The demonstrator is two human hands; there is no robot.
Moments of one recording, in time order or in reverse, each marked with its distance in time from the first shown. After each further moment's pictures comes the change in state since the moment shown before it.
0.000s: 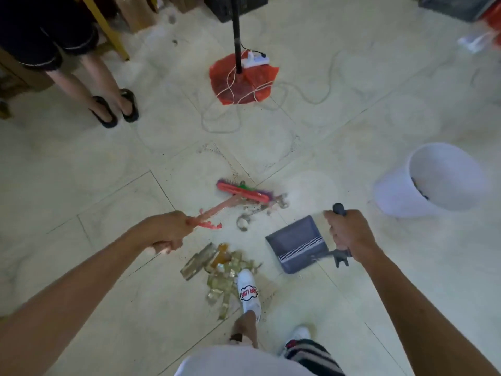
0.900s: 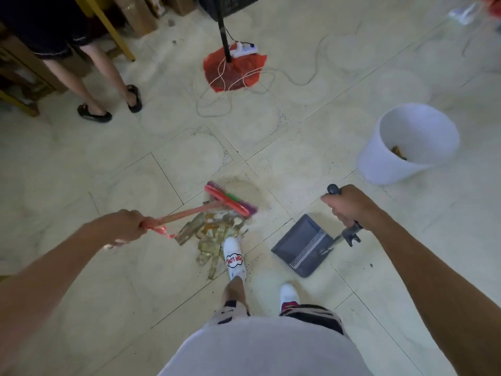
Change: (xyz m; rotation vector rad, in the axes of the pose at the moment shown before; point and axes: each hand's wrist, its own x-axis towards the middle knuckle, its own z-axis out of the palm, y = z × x) left_hand -0.109 -0.036 0.191 0.330 0.250 -0.107; right_hand -0.065 0.165 -0.167 -0.318 -0.214 -0.111
